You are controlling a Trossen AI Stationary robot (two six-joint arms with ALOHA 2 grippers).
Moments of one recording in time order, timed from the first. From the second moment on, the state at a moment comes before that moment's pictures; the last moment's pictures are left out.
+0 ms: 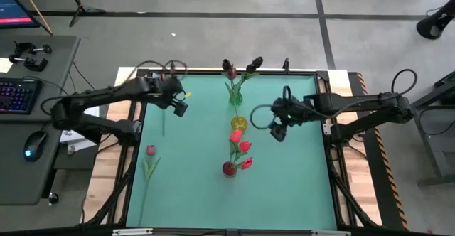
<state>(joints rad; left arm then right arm) 0.43 1.19 0.91 -1.00 -0.20 -0.59 0.02 1.22 1.09 -0.90 0.19 0.49</state>
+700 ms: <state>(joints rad) 0.83 1.47 0.76 -0.69 -0.37 -0.87 0.17 1.05 0.81 -0.65 0.32 0.69</state>
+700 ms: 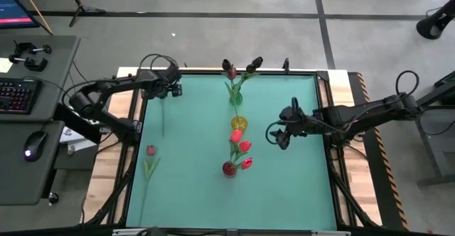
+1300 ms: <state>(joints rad) 0.89 1.62 0.77 -0.60 -0.25 -0.93 0.27 1.05 0.81 -0.65 0.35 0.75</state>
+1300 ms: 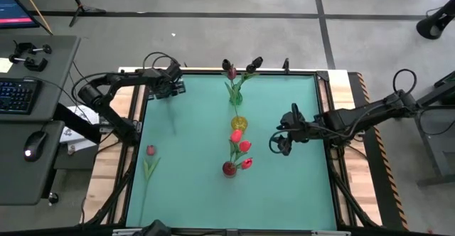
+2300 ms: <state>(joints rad) 0.38 0.85 0.76 -0.20 -0.27 -0.59 0.31 1.05 0.81 -0.30 0.66 0.80</state>
